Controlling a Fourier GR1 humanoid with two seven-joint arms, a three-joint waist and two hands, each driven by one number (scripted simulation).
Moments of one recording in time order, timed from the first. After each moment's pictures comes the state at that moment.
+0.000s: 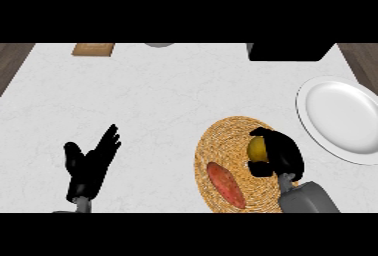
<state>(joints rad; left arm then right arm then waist) 0.03 0.12 -0.10 -1.46 0.12 0.07 0.23 -0.19 -0.21 0.35 -1.42 0.78 0.03 0.64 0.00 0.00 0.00</state>
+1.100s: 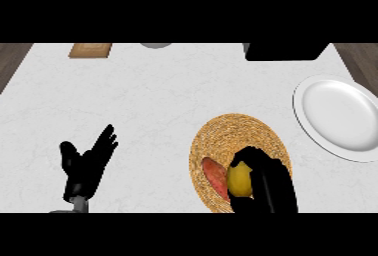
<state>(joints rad) 0.03 0.11 -0.05 -1.44 0.11 0.04 0.22 0.06 -0.15 0.56 -1.78 1.13 -0.28 0.48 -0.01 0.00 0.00</state>
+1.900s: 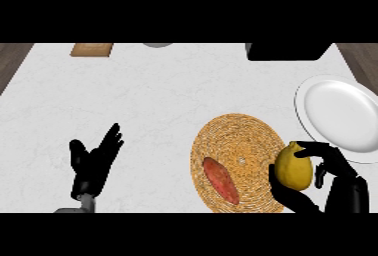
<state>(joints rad) 0.01 0.08 -0.07 -1.43 0.08 0.05 0.23 0.21 -0.19 0.31 -2.02 0.84 -0.56 0.39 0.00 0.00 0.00</state>
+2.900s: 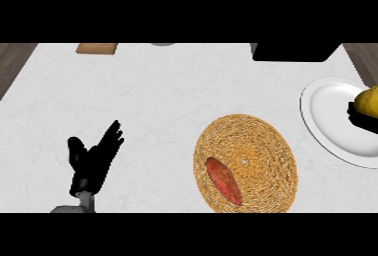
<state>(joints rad) 0.00 0.08 -0.06 -1.44 0.08 0.03 0.24 -0.35 -0.46 -0.32 -0.98 0.24 -0.58 -0.32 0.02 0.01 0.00</state>
